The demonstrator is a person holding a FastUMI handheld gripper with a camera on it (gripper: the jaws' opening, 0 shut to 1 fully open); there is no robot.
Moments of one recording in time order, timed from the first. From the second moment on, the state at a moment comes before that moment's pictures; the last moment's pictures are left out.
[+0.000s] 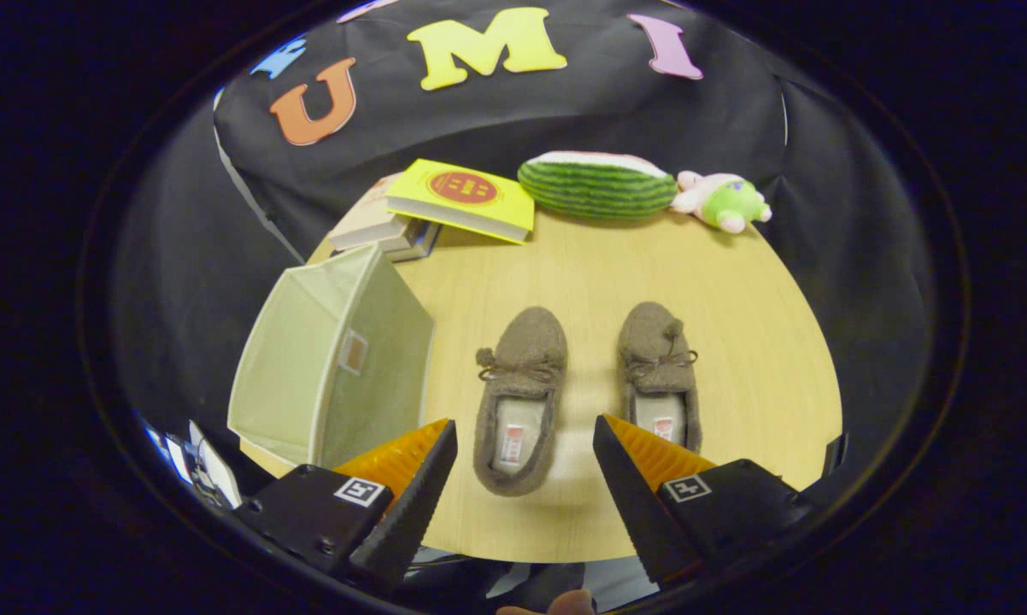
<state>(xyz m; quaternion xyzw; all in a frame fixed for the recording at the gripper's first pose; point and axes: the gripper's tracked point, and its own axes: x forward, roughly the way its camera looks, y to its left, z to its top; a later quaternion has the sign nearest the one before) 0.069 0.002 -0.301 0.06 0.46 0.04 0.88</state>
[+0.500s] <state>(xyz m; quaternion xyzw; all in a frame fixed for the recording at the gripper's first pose) 0.091 -0.003 -0.378 0.13 0.59 0.04 0.80</state>
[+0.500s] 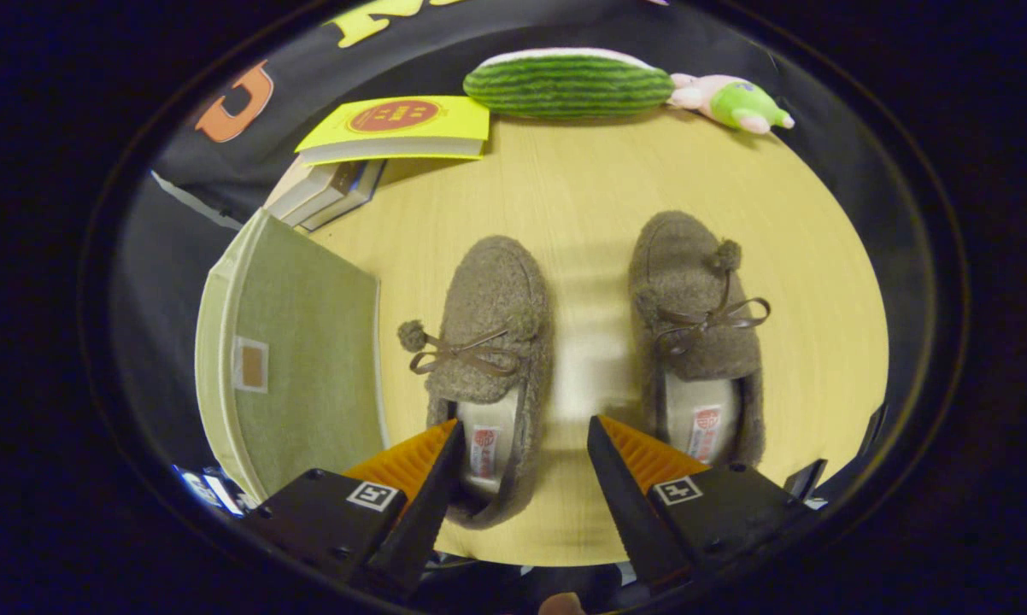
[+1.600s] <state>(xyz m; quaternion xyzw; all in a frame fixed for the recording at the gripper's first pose) 0.062 0.019 -0.338 0.25 0.60 0.05 0.76</state>
